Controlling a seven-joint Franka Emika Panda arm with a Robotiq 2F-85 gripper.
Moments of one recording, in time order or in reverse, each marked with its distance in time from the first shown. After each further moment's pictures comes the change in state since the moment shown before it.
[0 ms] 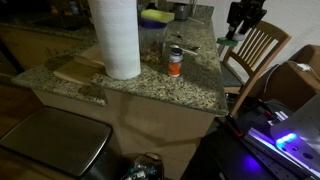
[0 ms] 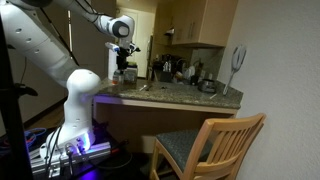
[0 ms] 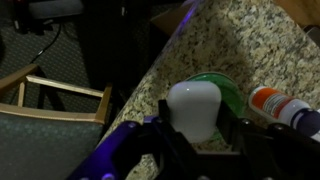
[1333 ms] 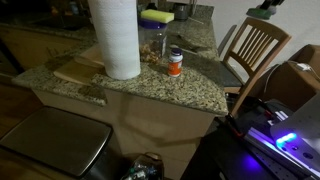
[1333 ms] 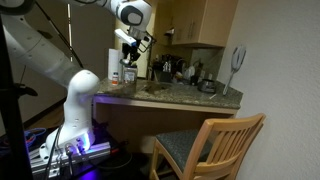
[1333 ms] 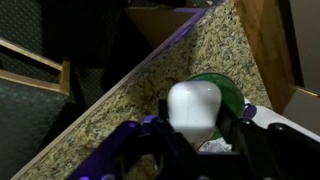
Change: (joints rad) arm -0.061 -0.129 -0.317 0.096 0.015 -0.228 -0.526
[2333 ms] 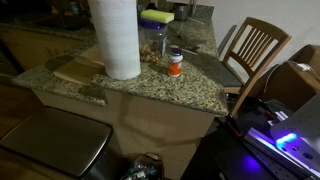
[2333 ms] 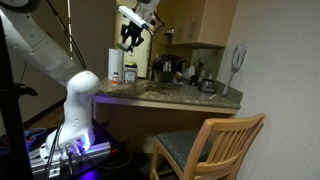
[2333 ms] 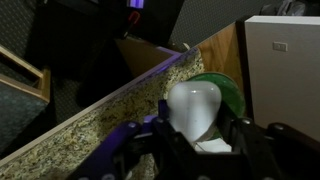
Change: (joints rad) arm -0.017 0.081 -0.119 0.323 -0.020 -0.432 -0.243
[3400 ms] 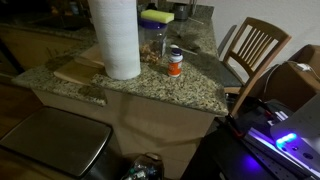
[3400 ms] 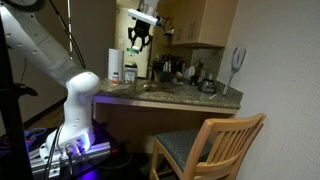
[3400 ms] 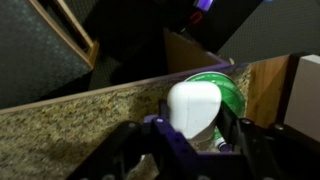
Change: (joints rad) arm 0.043 0.026 0.014 0.040 -0.196 0.135 -0.286
